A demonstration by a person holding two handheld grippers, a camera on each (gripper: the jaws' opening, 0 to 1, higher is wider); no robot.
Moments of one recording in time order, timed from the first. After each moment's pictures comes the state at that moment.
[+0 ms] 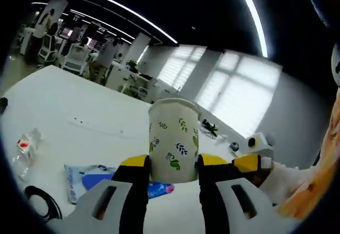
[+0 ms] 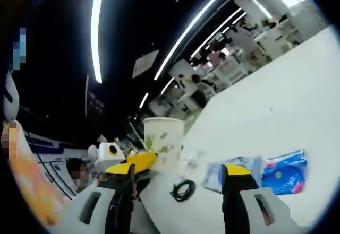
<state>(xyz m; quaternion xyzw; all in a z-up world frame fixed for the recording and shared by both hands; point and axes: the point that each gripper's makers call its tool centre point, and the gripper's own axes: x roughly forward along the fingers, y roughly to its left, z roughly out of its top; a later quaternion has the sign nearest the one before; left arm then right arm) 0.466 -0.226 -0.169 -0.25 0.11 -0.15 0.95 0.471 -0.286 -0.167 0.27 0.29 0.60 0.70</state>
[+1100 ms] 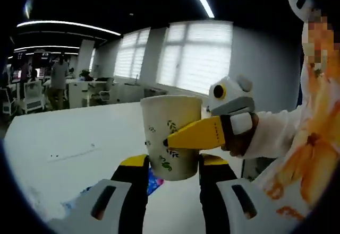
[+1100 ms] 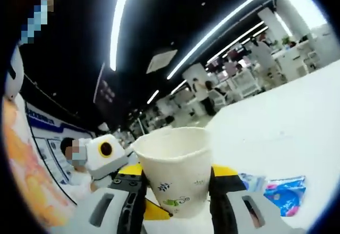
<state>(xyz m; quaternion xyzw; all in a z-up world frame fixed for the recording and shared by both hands) 0.447 -0.295 -0.165 -0.05 0.13 -0.29 0.95 0.468 -0.275 -0.147 0.18 0.21 0.62 0.74</state>
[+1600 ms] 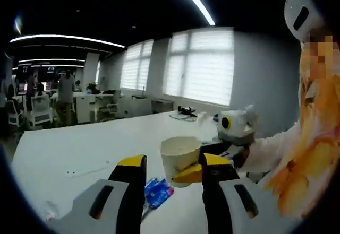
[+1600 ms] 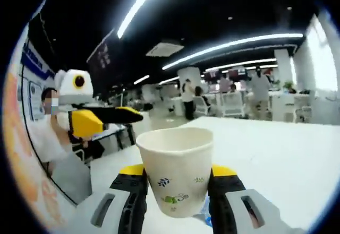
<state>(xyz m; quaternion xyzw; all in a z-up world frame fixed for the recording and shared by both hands) 0.437 -0.289 -0.092 -0.04 0.10 -0.29 0.95 0.474 -0.280 -0.168 -0.02 0.11 0.60 0.79</state>
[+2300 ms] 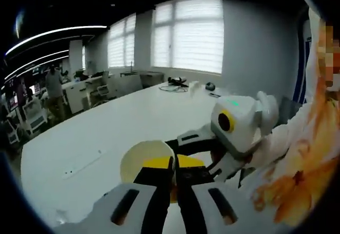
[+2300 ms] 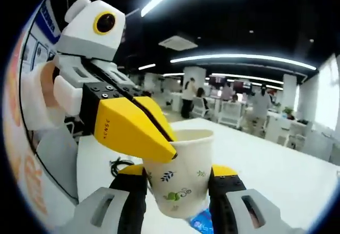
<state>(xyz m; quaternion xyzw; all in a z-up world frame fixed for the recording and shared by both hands) 0.448 -0.325 -0.127 0.05 0.21 -0.31 0.93 0.463 -0.273 -0.176 -0.10 0.07 0.59 0.80</state>
